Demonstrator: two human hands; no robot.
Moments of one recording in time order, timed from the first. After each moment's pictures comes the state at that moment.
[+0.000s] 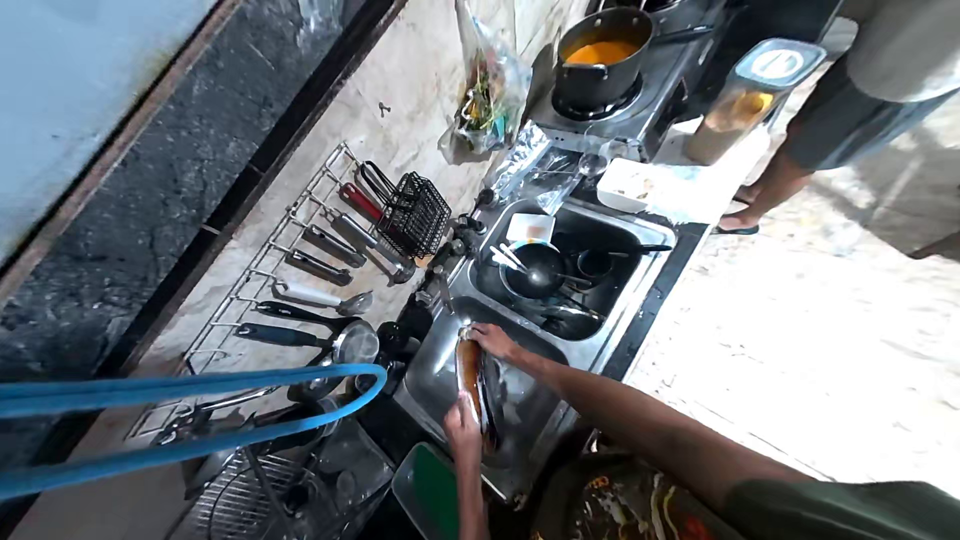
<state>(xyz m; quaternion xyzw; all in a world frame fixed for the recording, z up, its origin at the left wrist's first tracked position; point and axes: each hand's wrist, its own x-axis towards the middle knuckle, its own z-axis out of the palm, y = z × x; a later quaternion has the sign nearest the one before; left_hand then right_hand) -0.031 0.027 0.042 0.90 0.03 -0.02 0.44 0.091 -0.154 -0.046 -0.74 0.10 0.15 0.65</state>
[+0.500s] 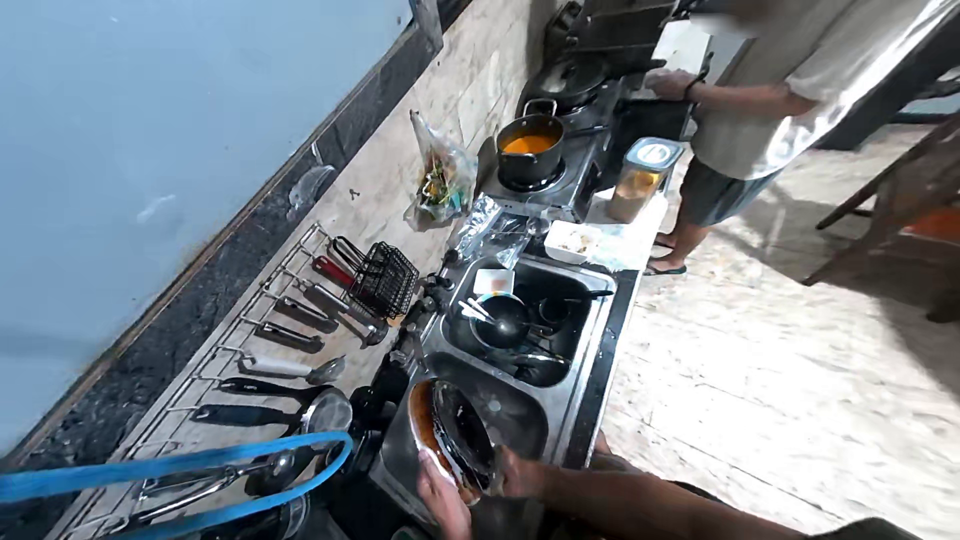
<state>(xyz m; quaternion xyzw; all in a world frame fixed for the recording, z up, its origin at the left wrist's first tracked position) -0.023 -0.001 0.048 0.75 0.18 0.05 0.63 -0.065 -0.120 -0.062 -0.15 0.34 0.28 0.89</state>
